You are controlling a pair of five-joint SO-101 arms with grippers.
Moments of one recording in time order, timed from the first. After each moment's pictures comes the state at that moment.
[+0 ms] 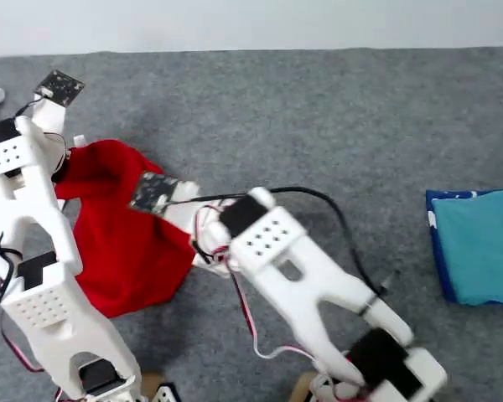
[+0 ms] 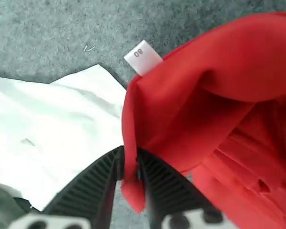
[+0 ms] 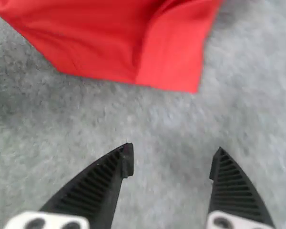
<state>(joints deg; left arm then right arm) -27.8 29.2 -24.4 79.4 -39.0 -45.8 -4.0 15.4 70.6 27.5</state>
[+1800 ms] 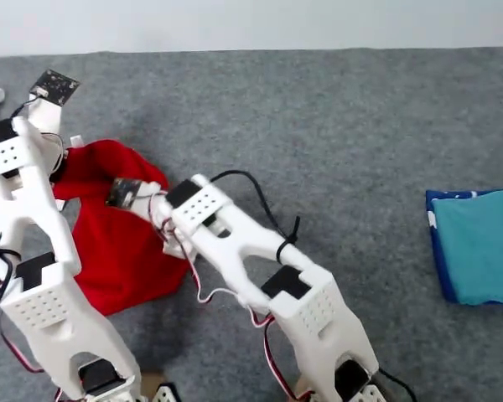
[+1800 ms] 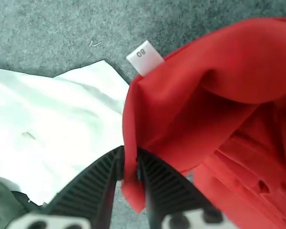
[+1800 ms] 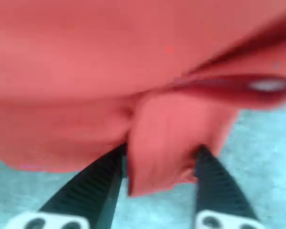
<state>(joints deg) -28.3 29.2 -24.4 79.4 -37.2 -45.5 38.0 -19.2 69.6 28.1</state>
